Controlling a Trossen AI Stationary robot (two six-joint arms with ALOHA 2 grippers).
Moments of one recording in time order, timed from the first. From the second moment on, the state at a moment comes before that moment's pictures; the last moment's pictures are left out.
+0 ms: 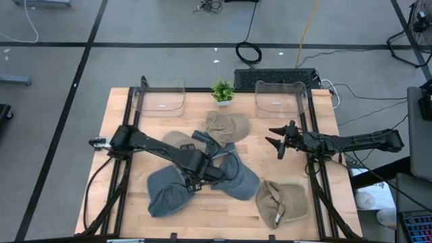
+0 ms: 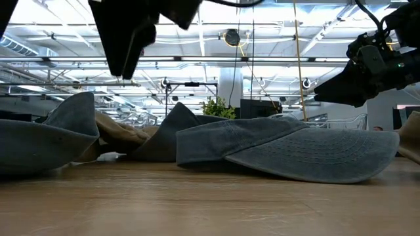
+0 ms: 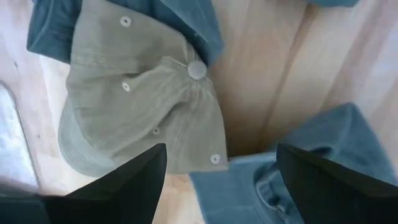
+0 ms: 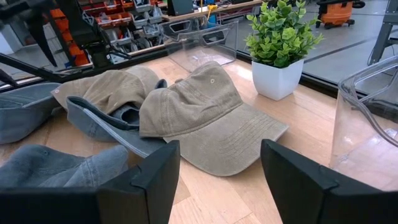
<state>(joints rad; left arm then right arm) -0.31 2.05 1.84 -1.57 -0.10 -0.53 0.05 0.34 0.02 0.10 0.44 0.27</state>
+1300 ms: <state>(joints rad) -0.31 2.14 1.62 -1.52 -0.22 -0.61 0.05 0.34 0.02 0.10 0.44 0.27</state>
